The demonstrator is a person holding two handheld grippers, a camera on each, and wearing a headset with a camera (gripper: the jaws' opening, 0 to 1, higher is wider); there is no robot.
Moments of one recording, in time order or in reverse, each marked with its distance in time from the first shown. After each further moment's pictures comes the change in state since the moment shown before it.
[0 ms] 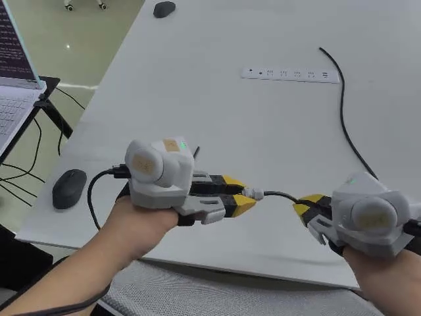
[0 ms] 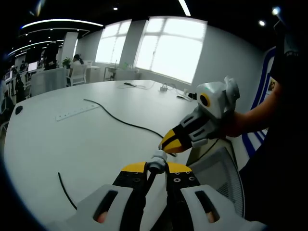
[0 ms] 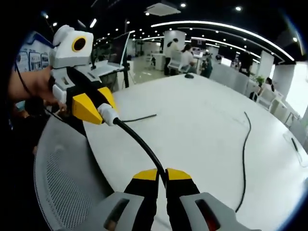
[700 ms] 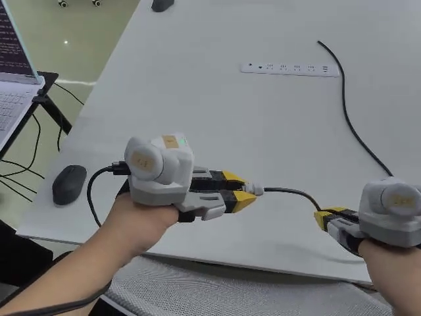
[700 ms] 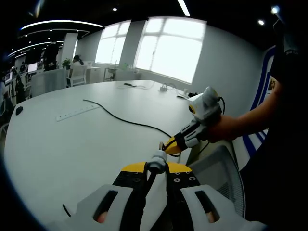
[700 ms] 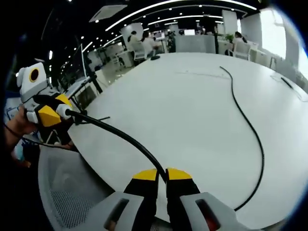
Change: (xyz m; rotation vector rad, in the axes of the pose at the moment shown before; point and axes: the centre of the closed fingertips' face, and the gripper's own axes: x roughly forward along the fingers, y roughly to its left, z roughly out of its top) left arm 0.000 -0.003 -0.003 0.007 0.000 0.005; right arm 0.001 -0.027 -0.052 0.389 0.085 -0.056
